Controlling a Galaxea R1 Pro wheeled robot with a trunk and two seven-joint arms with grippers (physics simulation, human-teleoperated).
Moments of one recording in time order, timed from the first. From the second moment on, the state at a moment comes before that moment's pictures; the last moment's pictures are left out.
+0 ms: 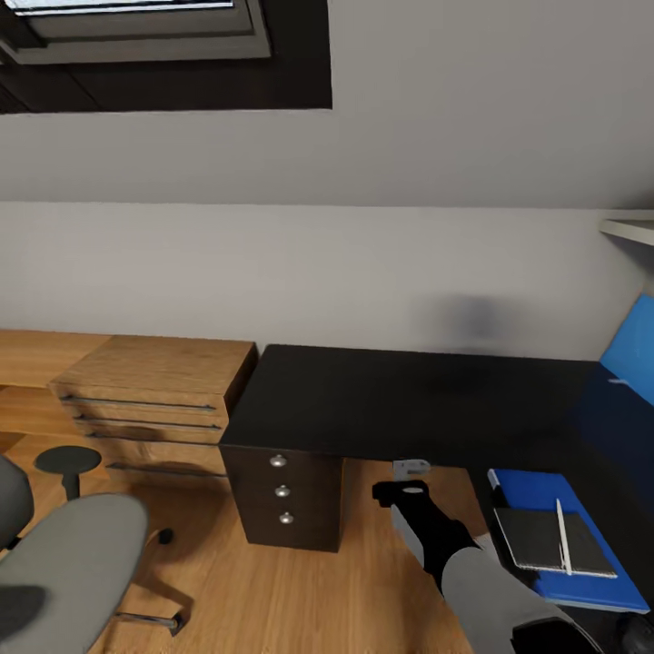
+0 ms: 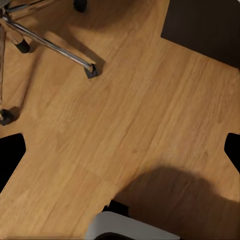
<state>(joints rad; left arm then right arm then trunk) -0.16 -0.02 0.00 -0.02 0.35 -0.71 0.05 -0.73 0.14 0.12 -0.42 -0.05 0.26 -0.24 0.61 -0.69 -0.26</state>
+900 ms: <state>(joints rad) -0.16 -0.02 0.00 -0.02 0.35 -0.71 0.05 -0.58 0.14 0.15 0.02 -0.04 -0.33 -0.20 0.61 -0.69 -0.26</state>
